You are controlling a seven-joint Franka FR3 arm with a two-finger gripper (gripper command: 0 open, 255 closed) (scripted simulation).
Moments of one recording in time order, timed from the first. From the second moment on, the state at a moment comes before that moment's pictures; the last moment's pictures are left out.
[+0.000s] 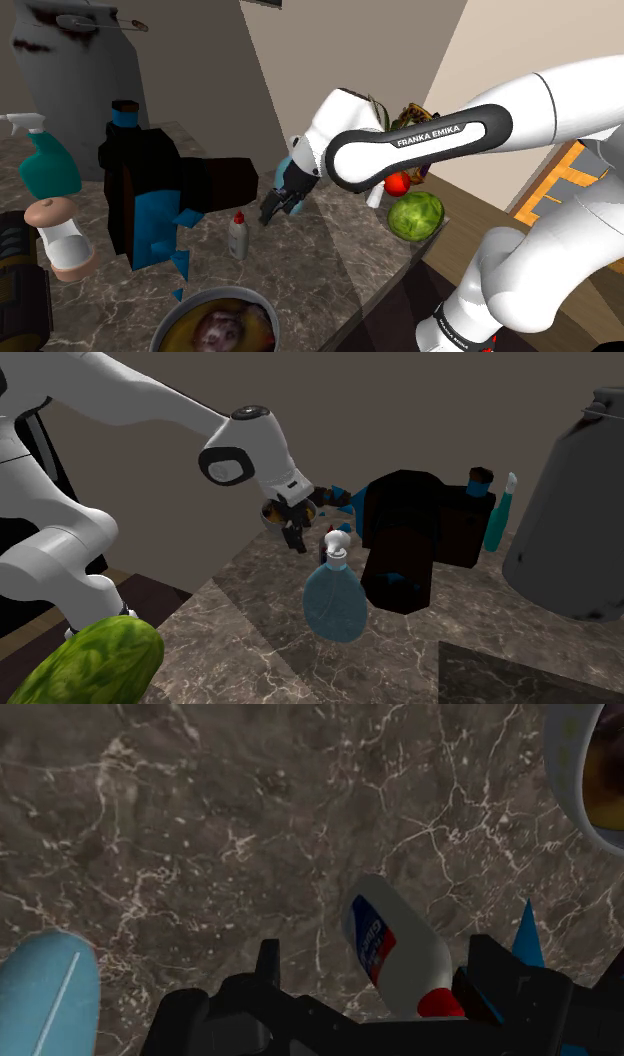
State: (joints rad) arm 0.34 -0.25 0.25 -2.41 0.34 2.47 0.10
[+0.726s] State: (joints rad) arm 0.38 -0.06 0.29 -2.34 0.37 2.66 0.09
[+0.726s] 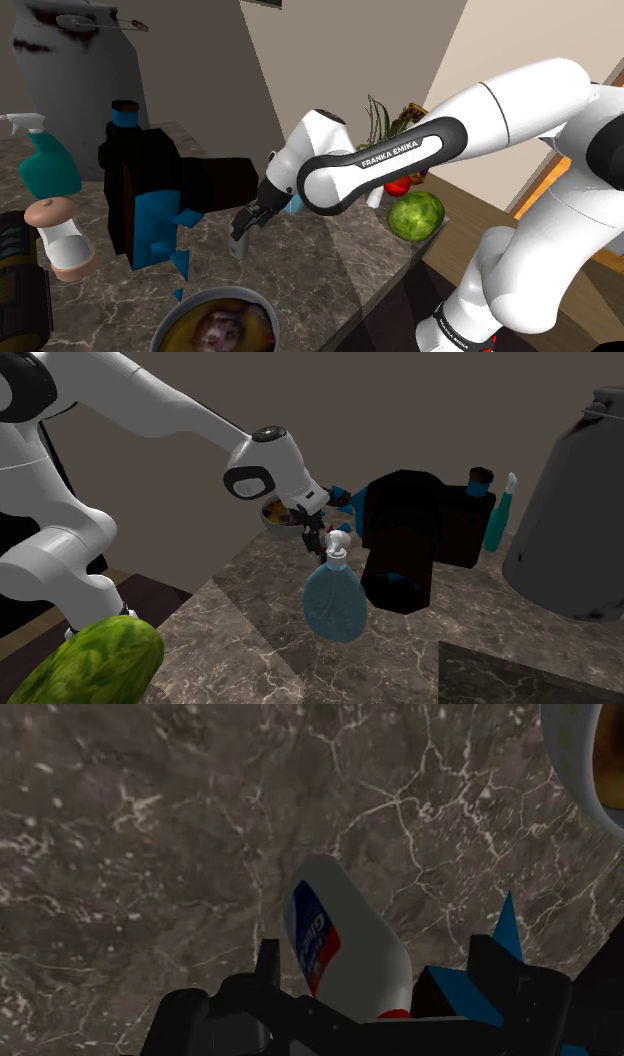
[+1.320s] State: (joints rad) arm 0.38 -0.05 0.30 -2.34 0.37 2.67 0.08
